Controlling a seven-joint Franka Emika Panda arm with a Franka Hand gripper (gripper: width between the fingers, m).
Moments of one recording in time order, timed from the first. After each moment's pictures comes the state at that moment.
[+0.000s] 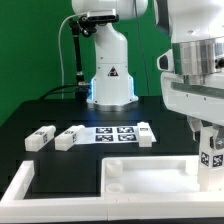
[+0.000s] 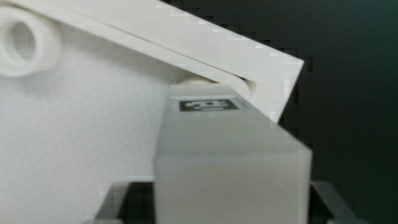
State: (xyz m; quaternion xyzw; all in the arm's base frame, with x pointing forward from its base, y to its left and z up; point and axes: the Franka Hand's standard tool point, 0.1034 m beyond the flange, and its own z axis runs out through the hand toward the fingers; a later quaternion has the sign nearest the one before) arm 0.664 0.091 0.107 -0.76 0.64 0.01 0.08
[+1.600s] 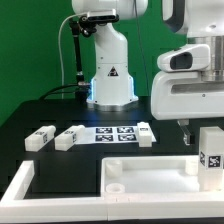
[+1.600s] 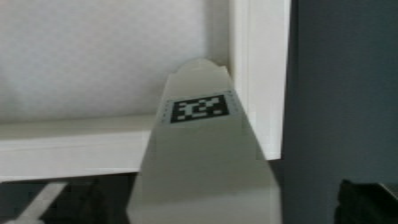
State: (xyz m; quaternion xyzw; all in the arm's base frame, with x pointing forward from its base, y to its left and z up) arm 0.666 0.100 0.110 -1.00 0.07 -0.04 0.02
